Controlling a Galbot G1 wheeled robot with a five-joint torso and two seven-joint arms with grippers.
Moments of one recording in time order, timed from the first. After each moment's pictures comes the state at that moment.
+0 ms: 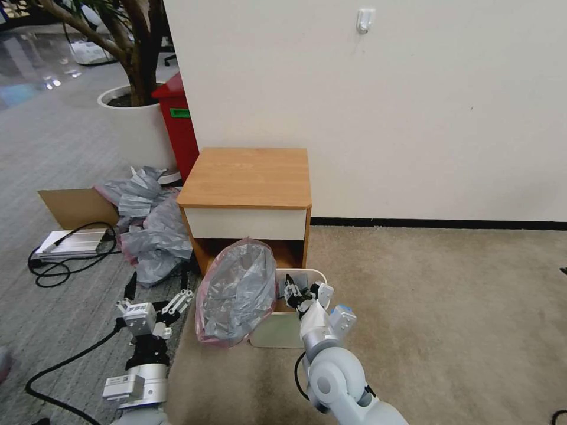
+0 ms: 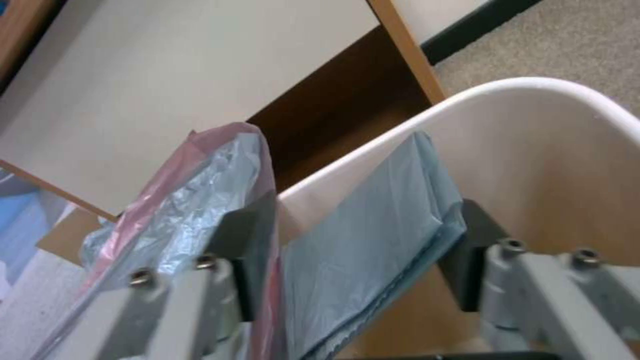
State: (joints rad) left arm 1.75 -1.38 -0.55 -2.13 -0.14 -0.31 -0.22; right arm -1.25 1.40 -0.05 1.85 0.76 -0.08 0.53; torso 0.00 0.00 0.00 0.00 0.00
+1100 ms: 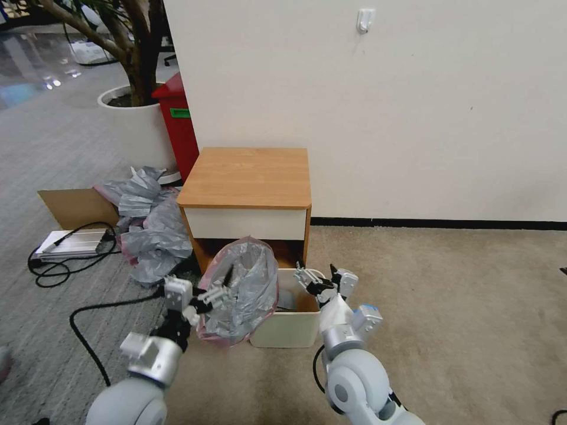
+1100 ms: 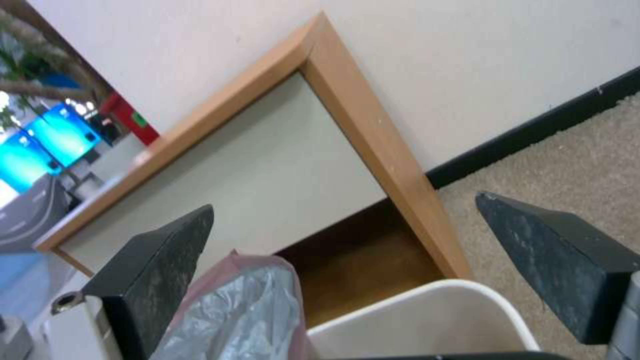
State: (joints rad) left arm 1.57 -1.08 -0.46 -2.20 -0.44 0.21 -0.16; right arm -1.38 1.41 0.07 2.03 0.57 0.00 0.43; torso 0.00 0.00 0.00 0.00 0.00
